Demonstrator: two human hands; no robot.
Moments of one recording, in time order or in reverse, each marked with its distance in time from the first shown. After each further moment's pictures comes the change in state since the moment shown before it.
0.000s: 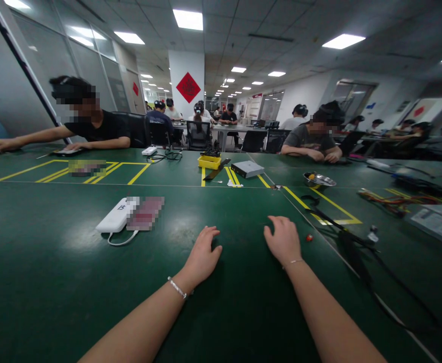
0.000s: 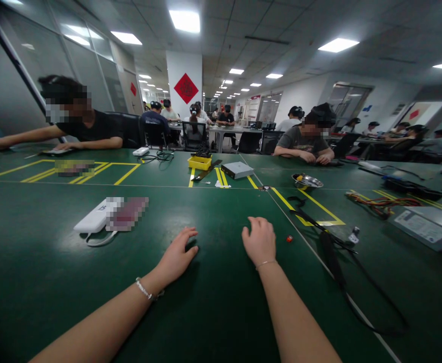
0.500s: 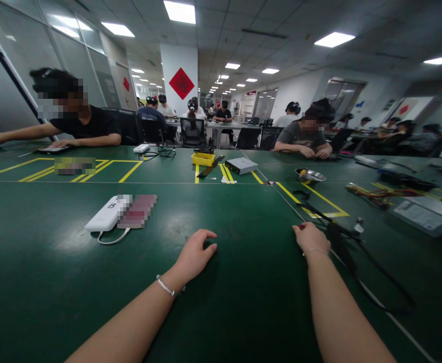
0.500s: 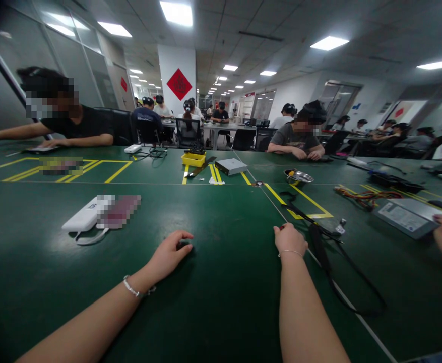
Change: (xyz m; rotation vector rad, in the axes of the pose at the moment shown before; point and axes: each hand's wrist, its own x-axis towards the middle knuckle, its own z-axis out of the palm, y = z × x) left_hand -0.005 0.006 -0.007 -0.050 -0.057 0.025; right_hand 0.016 0.106 -0.006 -0.118 -0.126 0.618
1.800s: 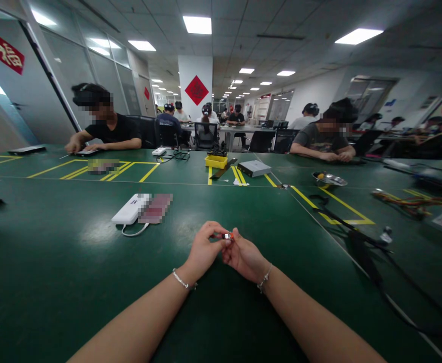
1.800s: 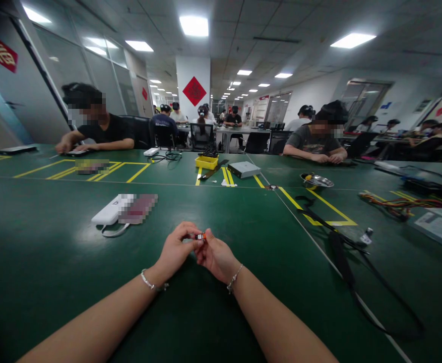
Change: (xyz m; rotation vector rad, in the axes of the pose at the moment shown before) left_hand -0.003 0.017 -0.006 -0.353 0.249 0.068; right_hand -0.172 -0.128 0.022 1.595 -1.490 -0.168
